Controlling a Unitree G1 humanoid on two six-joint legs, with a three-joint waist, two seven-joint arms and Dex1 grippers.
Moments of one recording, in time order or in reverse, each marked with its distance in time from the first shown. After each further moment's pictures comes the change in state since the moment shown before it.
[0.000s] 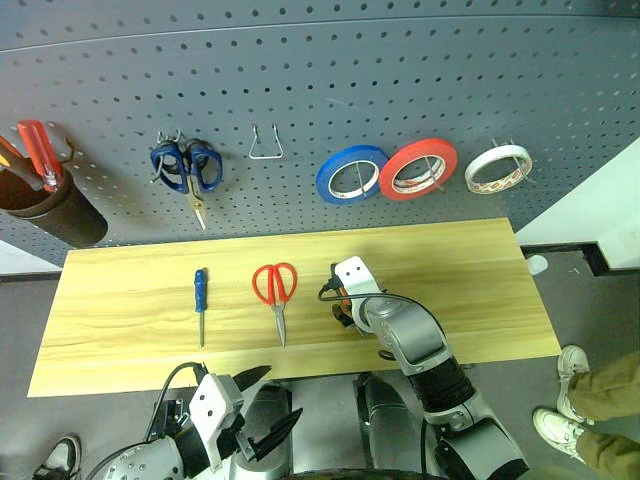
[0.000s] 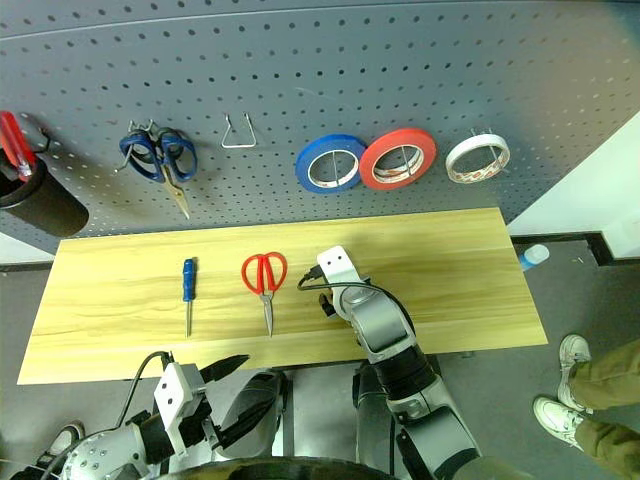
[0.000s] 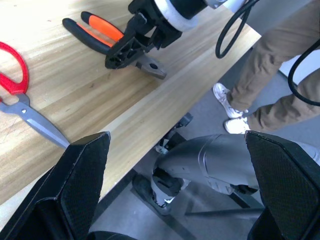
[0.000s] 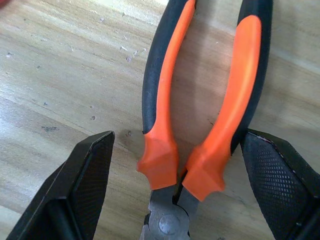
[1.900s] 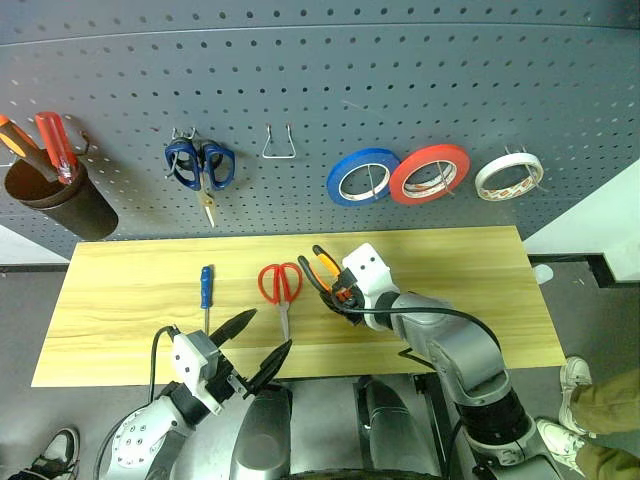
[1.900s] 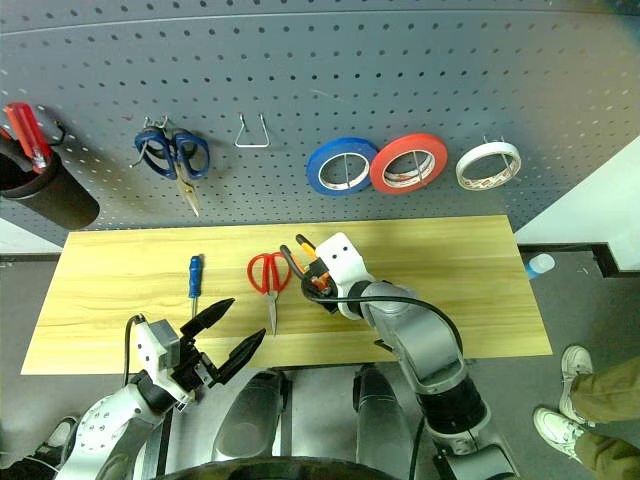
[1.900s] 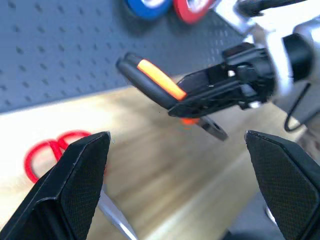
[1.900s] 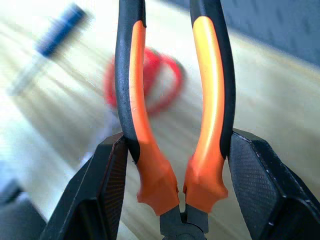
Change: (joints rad) left arm -0.210 -0.198 0.092 0.158 -0.125 -0.177 -0.002; right arm 0.135 -0.182 -0.045 -0.459 0.214 -0.167 0.309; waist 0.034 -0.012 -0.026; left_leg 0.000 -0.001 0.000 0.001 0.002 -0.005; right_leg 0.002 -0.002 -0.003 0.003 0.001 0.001
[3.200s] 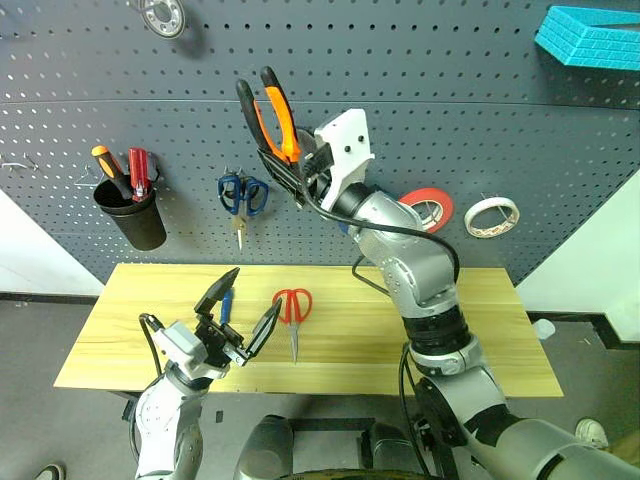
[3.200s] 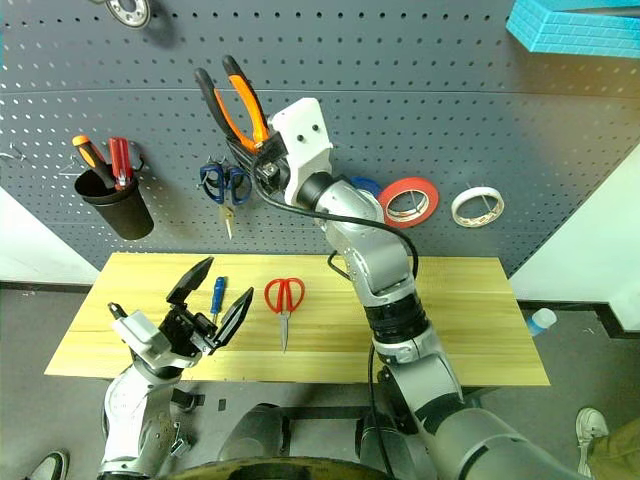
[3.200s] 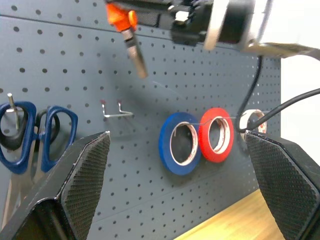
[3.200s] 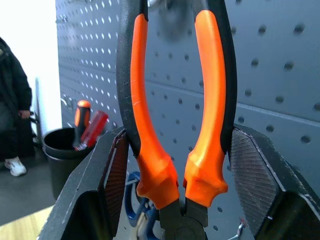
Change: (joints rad) left arm -0.219 -0.123 0.022 0.297 -0.022 -0.473 -0.081; right arm -0.482 0.247 -0.104 0.488 0.016 -0.654 -0.070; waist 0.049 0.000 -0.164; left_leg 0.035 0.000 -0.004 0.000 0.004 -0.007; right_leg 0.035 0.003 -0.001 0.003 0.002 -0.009
